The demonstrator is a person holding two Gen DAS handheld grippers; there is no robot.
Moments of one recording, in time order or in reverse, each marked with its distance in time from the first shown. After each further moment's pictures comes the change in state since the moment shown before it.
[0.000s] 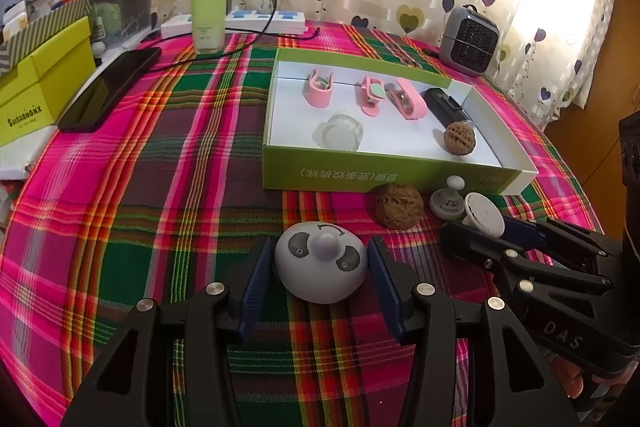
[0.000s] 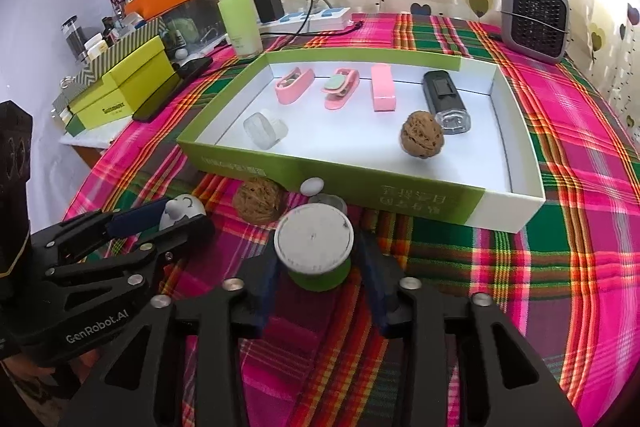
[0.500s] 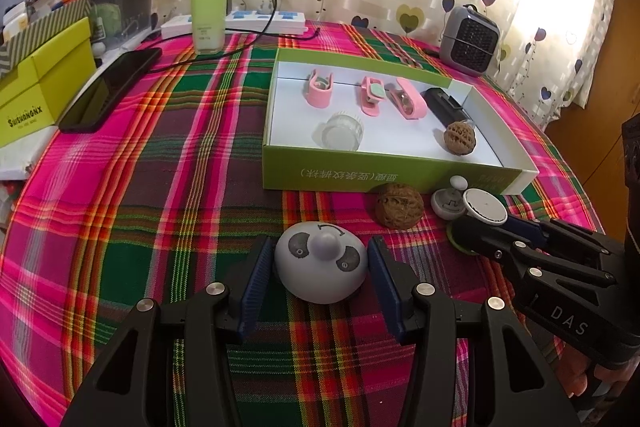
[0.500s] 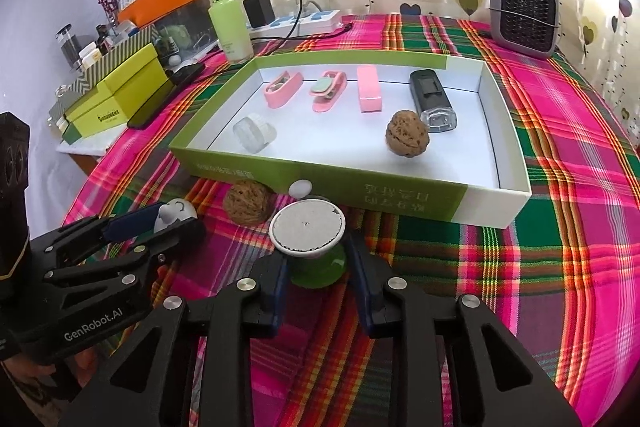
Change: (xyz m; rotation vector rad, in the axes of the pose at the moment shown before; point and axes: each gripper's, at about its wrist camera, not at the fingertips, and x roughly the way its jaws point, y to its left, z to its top) left arm 0.000 -0.001 0.000 0.002 0.000 0.005; right arm -0.004 -0.006 -0.002 0.025 -0.011 -0.003
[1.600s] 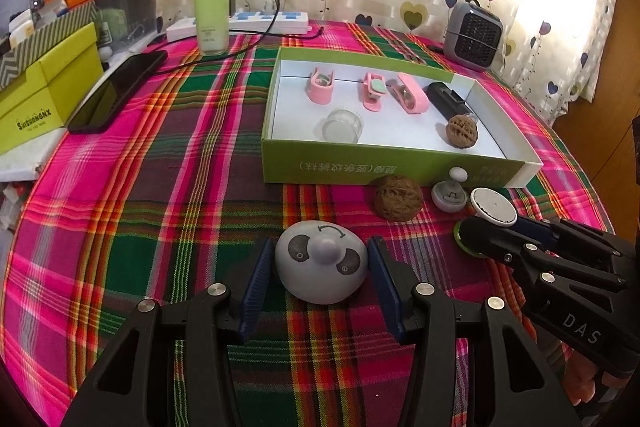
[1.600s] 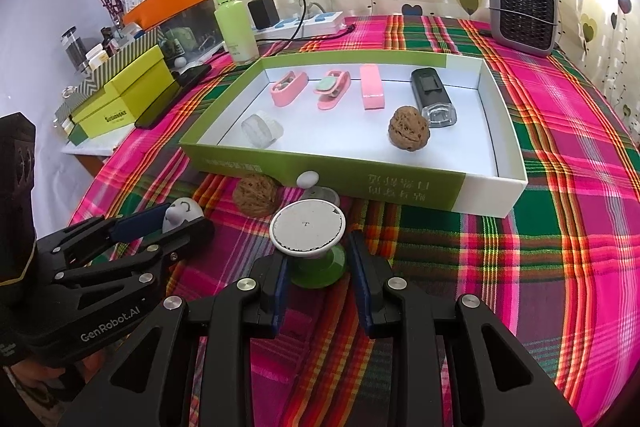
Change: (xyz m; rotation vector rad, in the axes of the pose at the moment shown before) left arm -0.002 -0.003 -0.003 0.011 -0.001 0.031; right arm -0.007 0.003 -0.007 0.004 -0.008 0.019
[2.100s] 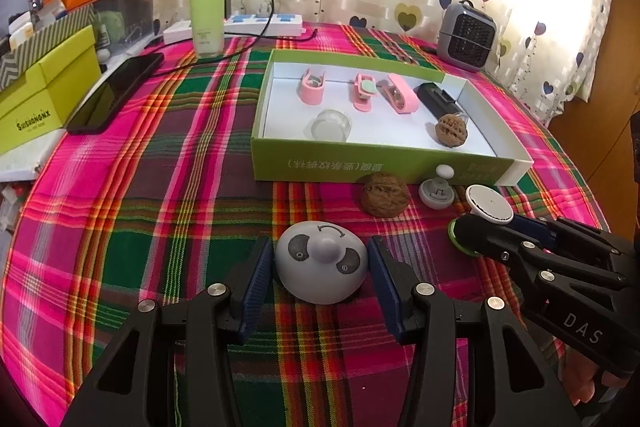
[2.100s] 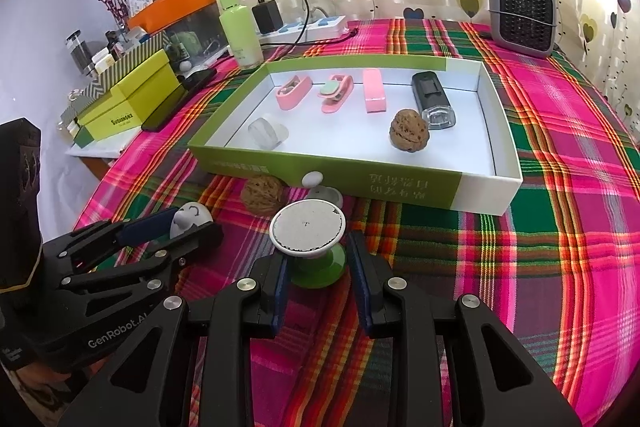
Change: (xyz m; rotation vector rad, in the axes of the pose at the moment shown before) left arm -0.006 0.000 -0.002 0.005 -0.014 -0.012; right arm -0.007 0.000 -0.001 0.003 -0.014 0.017
